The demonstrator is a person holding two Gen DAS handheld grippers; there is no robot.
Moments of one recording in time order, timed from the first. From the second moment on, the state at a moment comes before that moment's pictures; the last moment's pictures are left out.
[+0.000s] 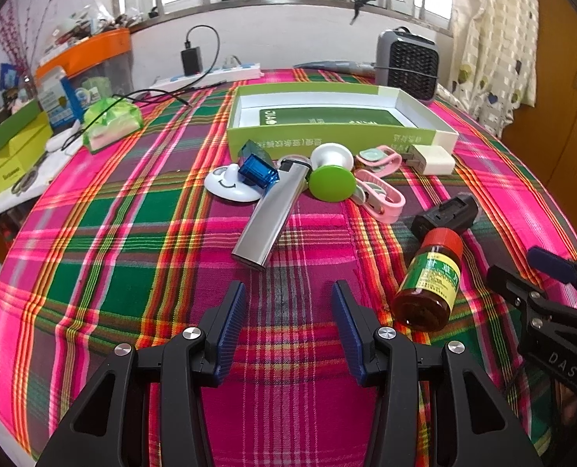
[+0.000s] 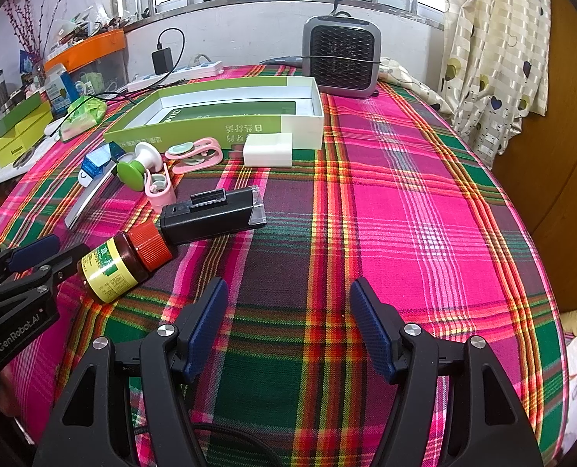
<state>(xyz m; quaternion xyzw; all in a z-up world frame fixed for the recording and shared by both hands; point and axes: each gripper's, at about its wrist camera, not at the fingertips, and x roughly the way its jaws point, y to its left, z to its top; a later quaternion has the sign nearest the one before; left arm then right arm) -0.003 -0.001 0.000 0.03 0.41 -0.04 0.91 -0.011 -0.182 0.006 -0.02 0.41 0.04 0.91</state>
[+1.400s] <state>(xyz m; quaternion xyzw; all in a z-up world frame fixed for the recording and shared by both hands) 0.004 -0.051 0.011 0.06 0.41 -0.24 0.88 -0.009 -0.210 0.009 -0.01 0.42 0.07 0.90</state>
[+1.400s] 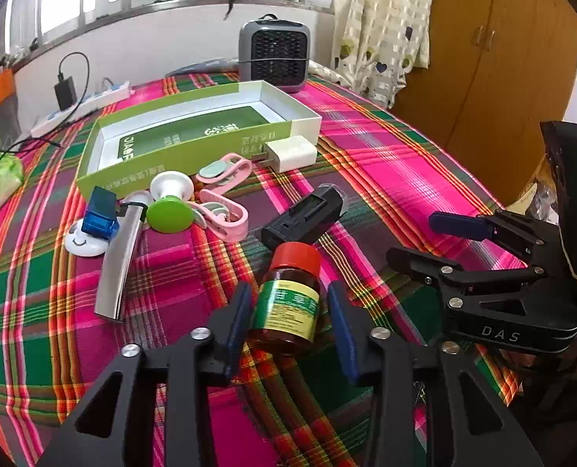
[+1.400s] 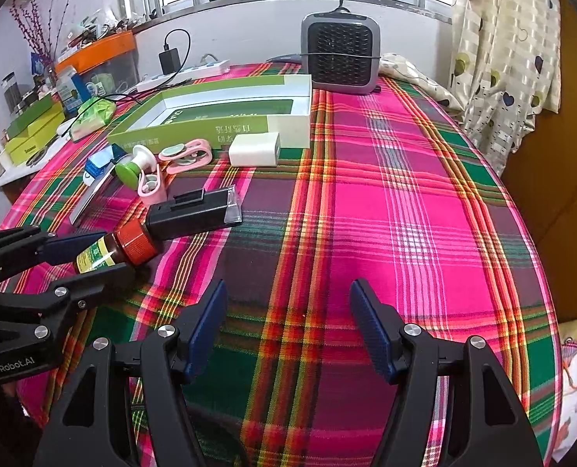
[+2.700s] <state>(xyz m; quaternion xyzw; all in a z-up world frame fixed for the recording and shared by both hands) -0.001 0.024 0.011 0.00 0.41 -0.15 0.90 0.047 -0.181 0.017 0.01 0.41 0.27 0.87</state>
